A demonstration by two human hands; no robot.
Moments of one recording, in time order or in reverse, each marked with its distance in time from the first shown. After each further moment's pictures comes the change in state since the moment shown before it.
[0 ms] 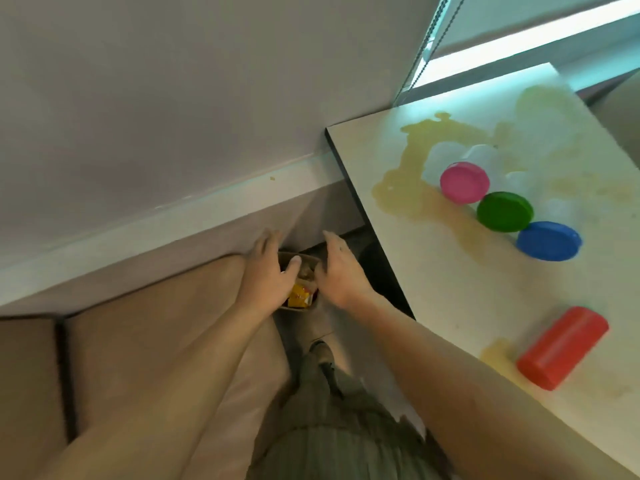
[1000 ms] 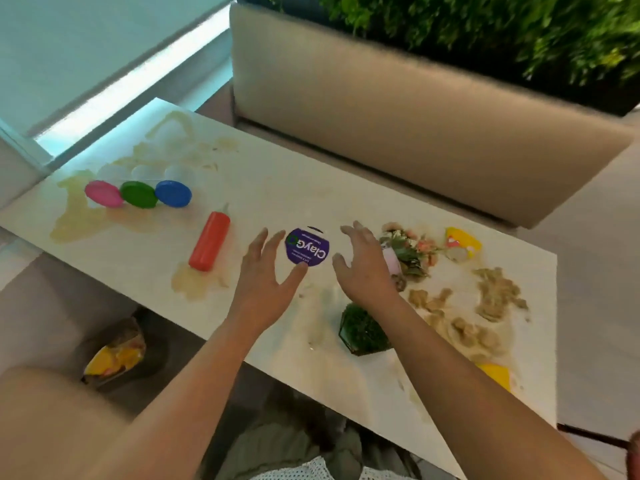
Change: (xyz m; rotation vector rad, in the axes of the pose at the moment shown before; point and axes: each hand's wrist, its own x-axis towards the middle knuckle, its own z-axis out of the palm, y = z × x) left_hand -0.421 0.332 0.237 0.051 -0.361 0.722; right_hand -0.552 0.294 -0.238 0.223 0.783 0.401
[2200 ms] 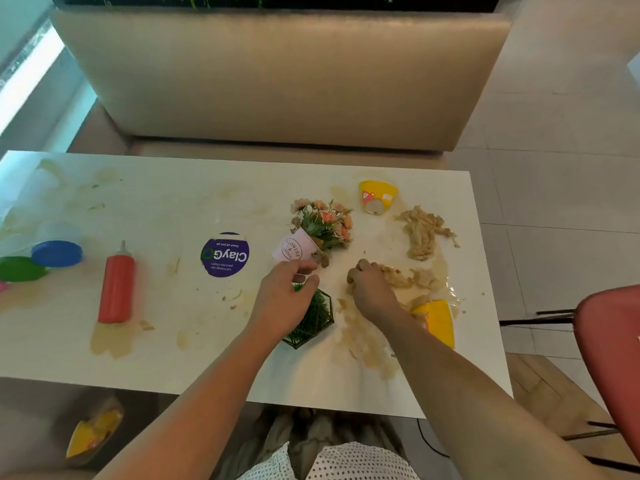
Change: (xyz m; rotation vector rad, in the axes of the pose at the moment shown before) left_hand -0.012 0.114 0.138 -0.002 -0.386 0.046; right_hand -0.052 0.228 -0.022 -0.331 -0.035 0.179
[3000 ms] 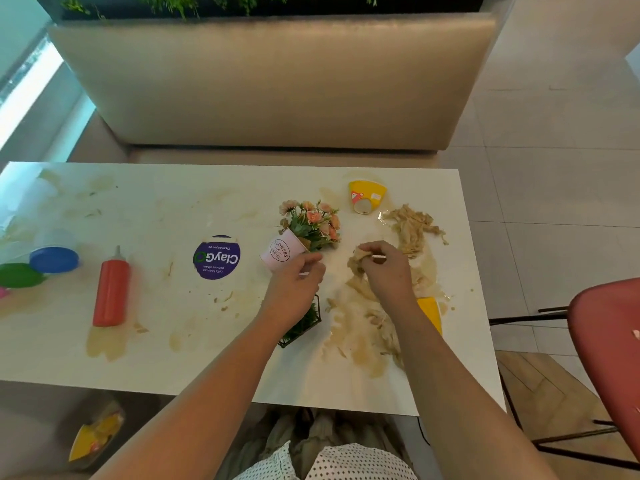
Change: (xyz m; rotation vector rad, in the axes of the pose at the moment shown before) left_hand 0.006 0.025 0.033 -0.240 -0.089 -0.106; right_hand -0.027 0.001 -0.064 1.020 0.386 0.421
